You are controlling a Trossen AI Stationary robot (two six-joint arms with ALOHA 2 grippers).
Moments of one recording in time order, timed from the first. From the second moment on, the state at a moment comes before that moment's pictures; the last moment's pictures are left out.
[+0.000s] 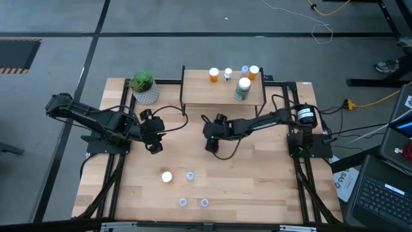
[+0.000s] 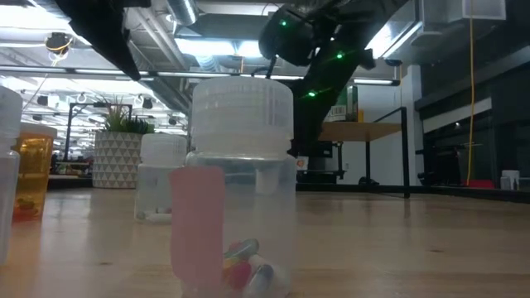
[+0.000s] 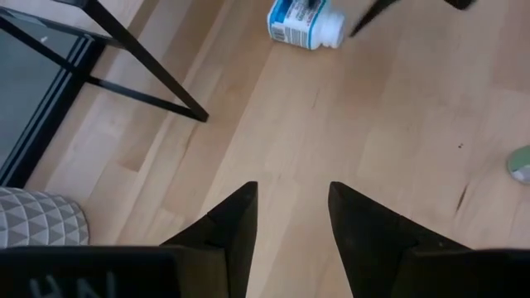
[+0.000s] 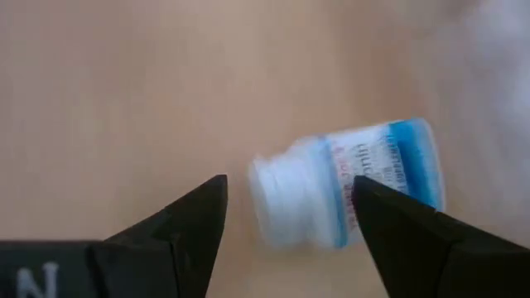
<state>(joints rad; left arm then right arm) -0.29 1.01 0.90 -0.84 -0.54 -0.47 0.03 1.96 1.24 -0.31 0.33 0.18</state>
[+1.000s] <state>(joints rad) -0.29 1.01 0.90 -0.84 -0.57 -0.47 0.37 1.81 1.30 -0.71 0.28 -0.41</state>
